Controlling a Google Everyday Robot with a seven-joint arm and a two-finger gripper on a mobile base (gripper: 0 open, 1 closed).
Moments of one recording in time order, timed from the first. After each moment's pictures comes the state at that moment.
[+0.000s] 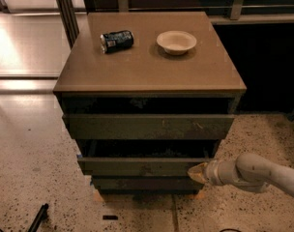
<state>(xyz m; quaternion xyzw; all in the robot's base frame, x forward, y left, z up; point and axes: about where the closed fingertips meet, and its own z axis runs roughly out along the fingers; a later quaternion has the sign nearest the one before) 0.553 -0.196 0.414 -0.40 0.83 0.21 0.33</state>
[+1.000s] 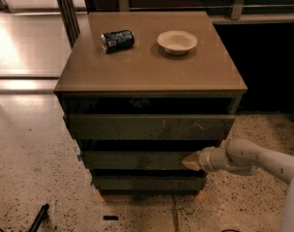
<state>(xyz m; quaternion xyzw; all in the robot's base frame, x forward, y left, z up) 0.604 -0.186 0.427 -0.44 0.81 0.19 0.34</state>
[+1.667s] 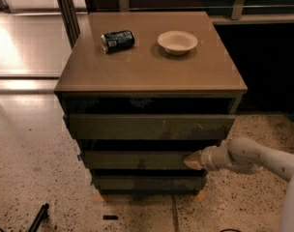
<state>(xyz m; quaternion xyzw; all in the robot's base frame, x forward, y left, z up) 0.603 -0.188 0.429 -0.44 0.81 0.19 0.33</state>
